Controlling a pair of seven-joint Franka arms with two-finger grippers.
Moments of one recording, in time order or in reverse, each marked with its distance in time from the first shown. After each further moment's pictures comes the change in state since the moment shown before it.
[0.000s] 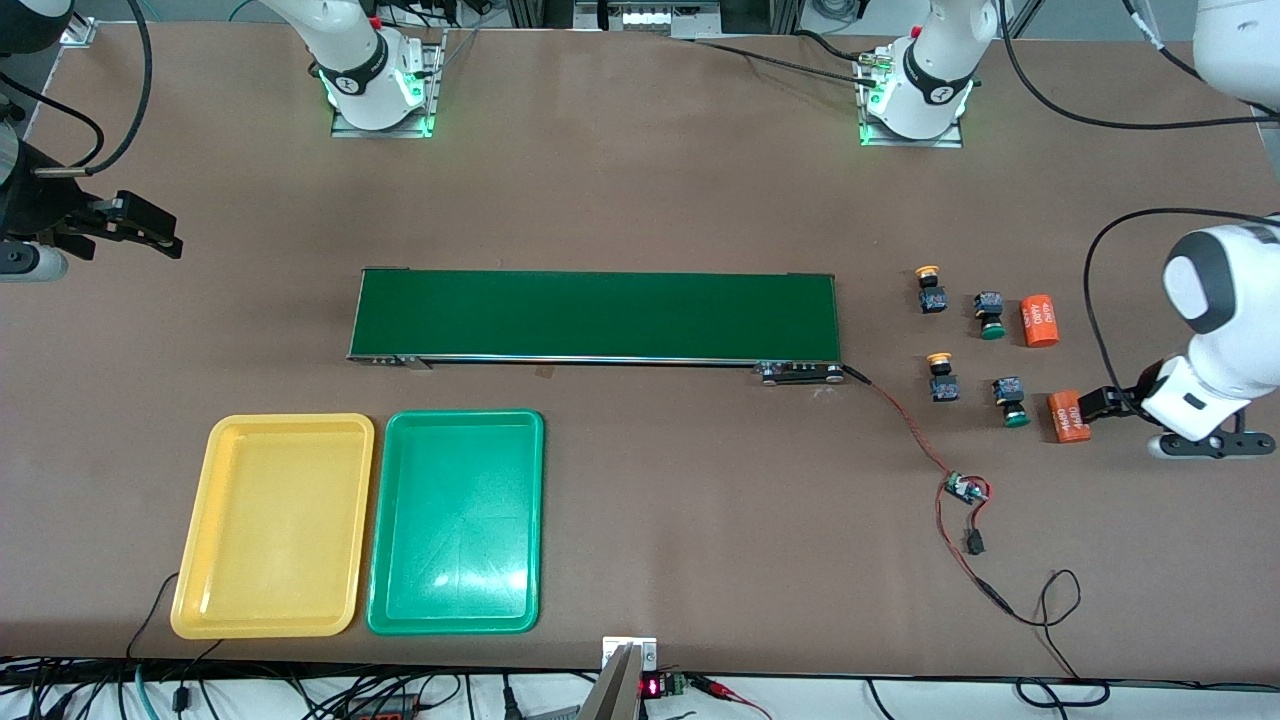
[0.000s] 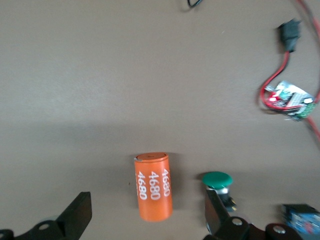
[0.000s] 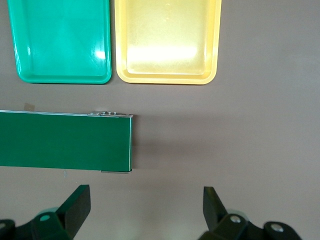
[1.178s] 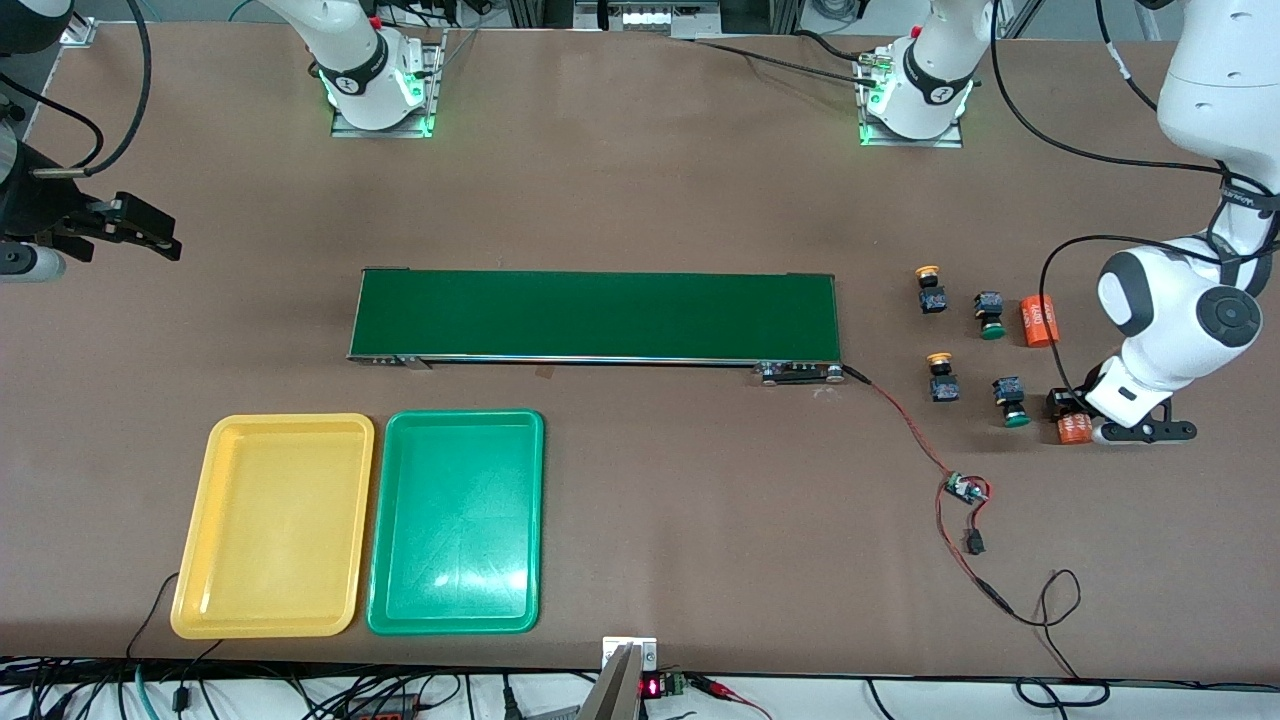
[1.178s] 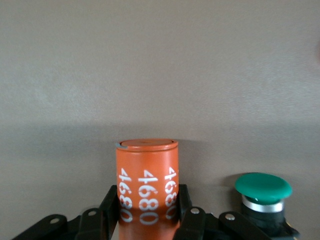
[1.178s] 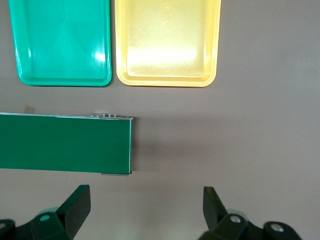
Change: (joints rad) left arm 0.041 0.101 -0.007 -0.091 0.000 0.178 0.035; right arm 0.000 0.000 0.000 0.000 0.000 0.010 0.000
